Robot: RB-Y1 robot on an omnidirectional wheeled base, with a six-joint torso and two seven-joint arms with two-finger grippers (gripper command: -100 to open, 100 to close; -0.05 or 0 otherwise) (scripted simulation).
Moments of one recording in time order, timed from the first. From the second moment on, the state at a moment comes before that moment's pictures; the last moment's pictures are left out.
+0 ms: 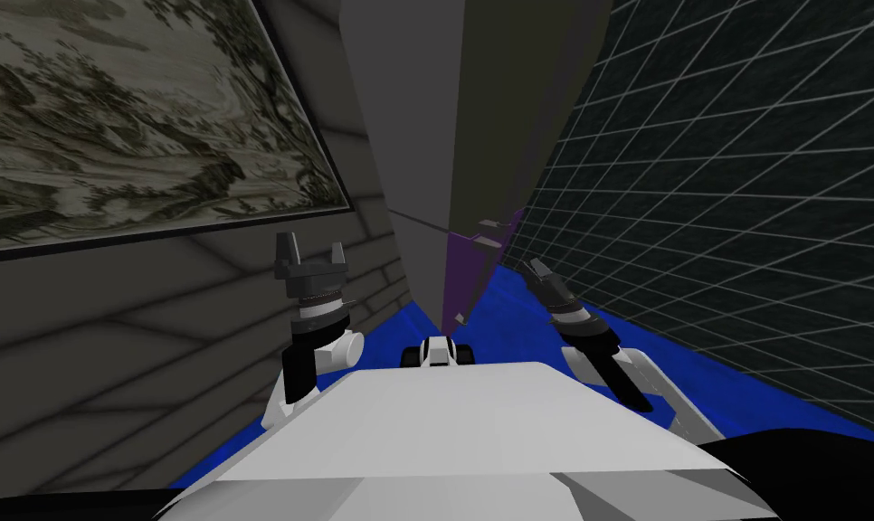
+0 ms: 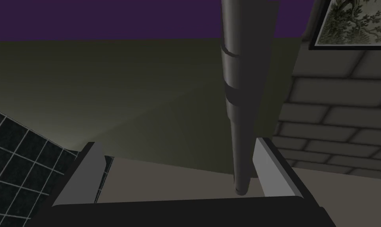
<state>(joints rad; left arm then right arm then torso) 0.45 0.04 0.04 -2.40 0.07 -0.50 0.12 0.62 -0.42 -0.28 -2.30 0.37 -0.54 0.23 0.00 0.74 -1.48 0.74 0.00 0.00</state>
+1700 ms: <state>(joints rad) 0.45 0.04 0.04 -2.40 0.07 -0.50 0.12 0.68 -0.77 -0.57 -2.17 0.70 -0.46 0.49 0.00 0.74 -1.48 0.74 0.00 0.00</state>
